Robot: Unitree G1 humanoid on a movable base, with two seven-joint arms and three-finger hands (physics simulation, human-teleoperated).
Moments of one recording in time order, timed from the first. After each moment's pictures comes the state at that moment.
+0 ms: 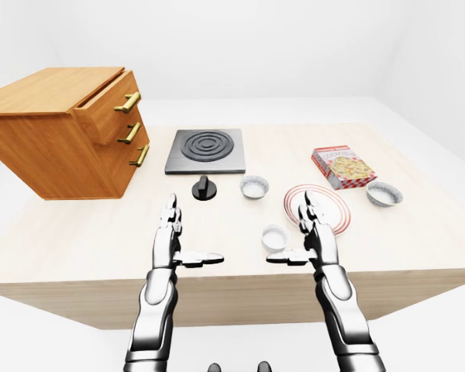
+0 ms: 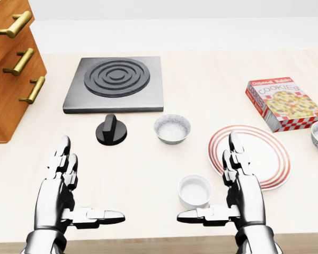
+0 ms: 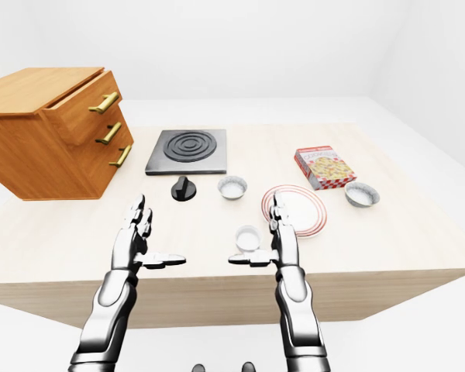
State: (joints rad) left arm 0.00 0.01 0.02 0.01 -0.01 -0.01 -0.01; right arm 0.01 -0.01 -0.02 0.00 0.03 -0.03 0.03
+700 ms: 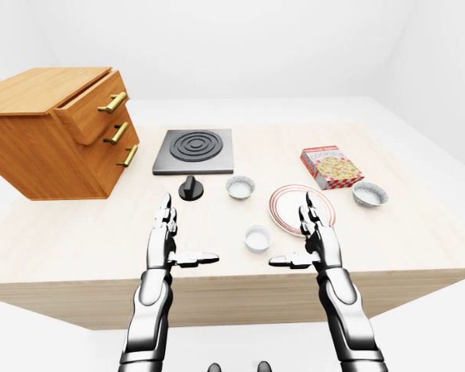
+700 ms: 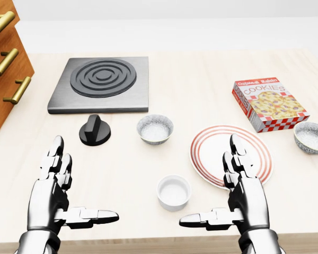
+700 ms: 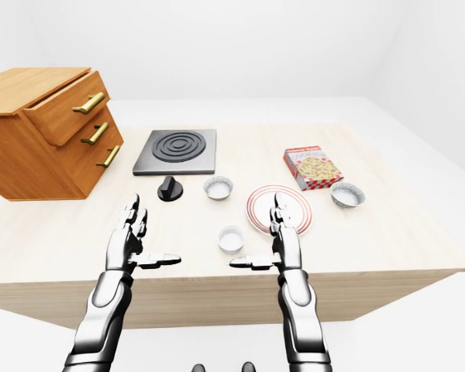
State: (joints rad) left arm 0.00 0.02 0.05 0.00 -0.04 -0.01 -0.03; right arm 0.04 -0.01 -0.03 -0.04 0.06 -0.02 0.07
